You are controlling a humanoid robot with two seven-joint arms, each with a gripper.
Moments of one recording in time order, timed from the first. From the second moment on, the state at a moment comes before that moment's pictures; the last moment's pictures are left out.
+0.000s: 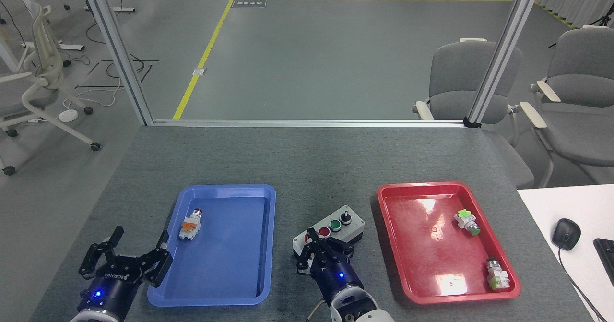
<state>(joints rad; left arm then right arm) -0.01 0.22 0.16 -1.45 -1.38 -0.26 0.14 -0.29 0.16 0.45 -1.01 1.43 0.06 -0.05</state>
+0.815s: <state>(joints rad) -0.02 0.19 0.16 -1.45 -1.36 -0.25 0.13 -0.20 0.11 0.26 -1.23 1.42 -0.03 -0.04</state>
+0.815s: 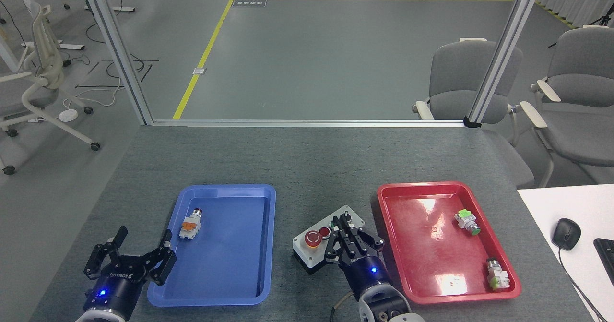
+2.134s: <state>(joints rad) -0.05 0.01 0.16 -1.45 -1.32 -0.12 0.10 -0.01 -0.07 -0.06 -1.42 1.37 -0.02 -0.09</state>
